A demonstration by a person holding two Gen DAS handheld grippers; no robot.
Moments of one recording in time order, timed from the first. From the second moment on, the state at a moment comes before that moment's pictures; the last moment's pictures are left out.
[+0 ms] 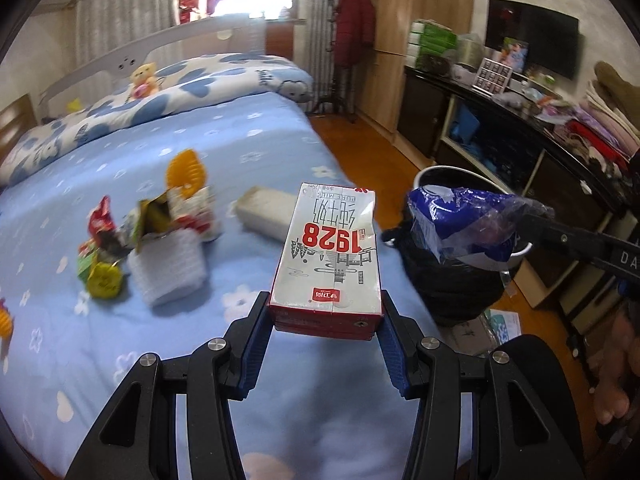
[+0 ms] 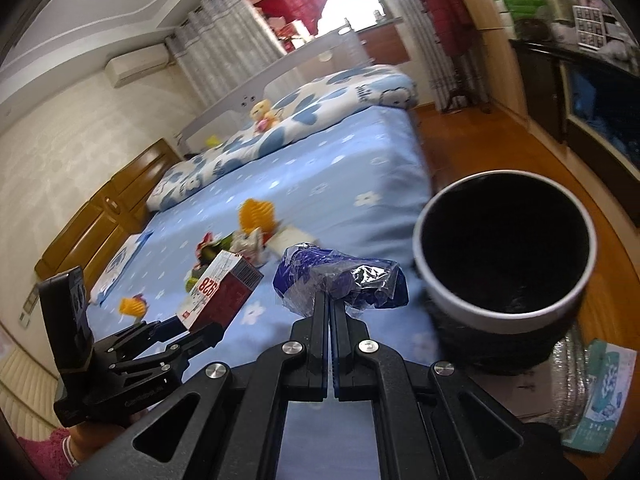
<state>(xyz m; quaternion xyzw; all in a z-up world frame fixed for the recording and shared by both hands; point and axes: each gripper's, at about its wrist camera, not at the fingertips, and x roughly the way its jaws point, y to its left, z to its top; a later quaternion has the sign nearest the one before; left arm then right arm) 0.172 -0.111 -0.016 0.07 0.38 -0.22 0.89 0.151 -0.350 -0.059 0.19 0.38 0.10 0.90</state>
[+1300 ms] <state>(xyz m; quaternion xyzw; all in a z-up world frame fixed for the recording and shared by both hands) 0.292 -0.279 -0.037 0.15 0.41 -0.31 0.85 0.183 -0.477 -0.079 0.20 0.42 -0.01 0.89</state>
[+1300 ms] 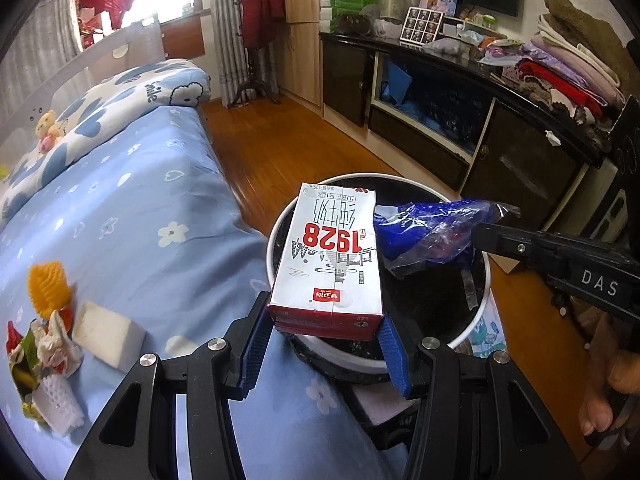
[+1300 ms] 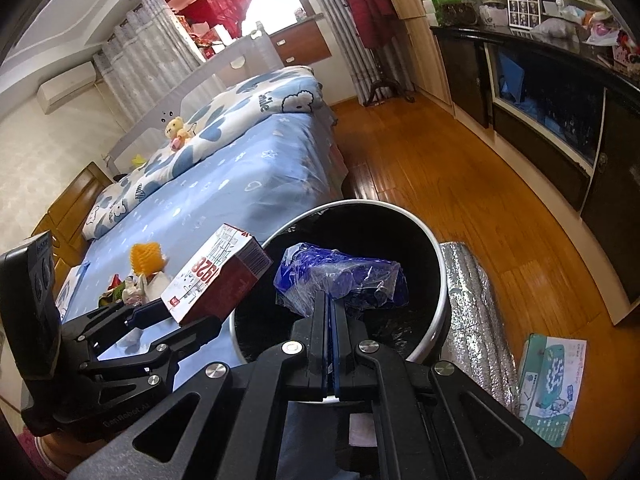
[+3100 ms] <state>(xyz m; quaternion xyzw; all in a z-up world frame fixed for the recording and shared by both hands) 0.127 -0.011 -0.007 0.03 0.40 -0.12 0.91 0.149 -0.269 -0.051 0.18 0.42 0.13 0.88</state>
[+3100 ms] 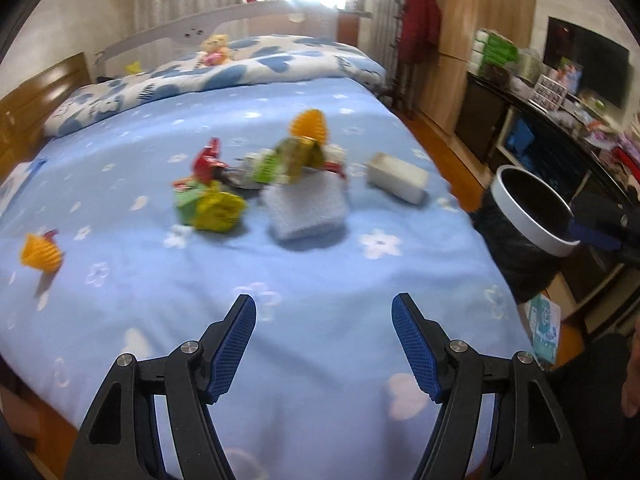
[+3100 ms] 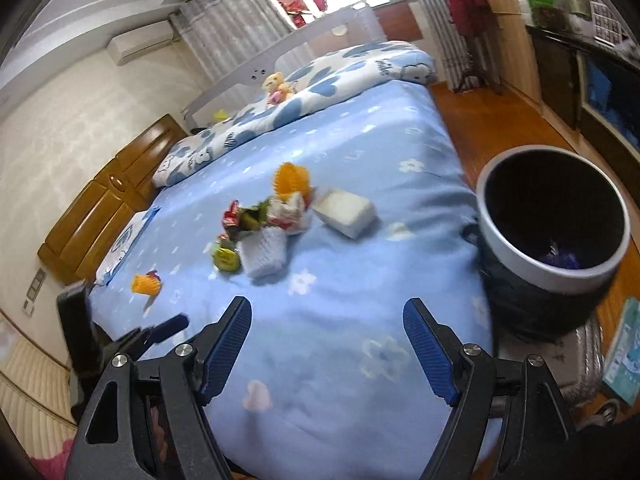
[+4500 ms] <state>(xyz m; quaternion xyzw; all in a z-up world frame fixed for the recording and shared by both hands) 0.204 0.001 -0.024 -0.01 0.43 -0.09 0.90 0.215 -0.234 -0.079 0.10 0.42 0.17 0.88</state>
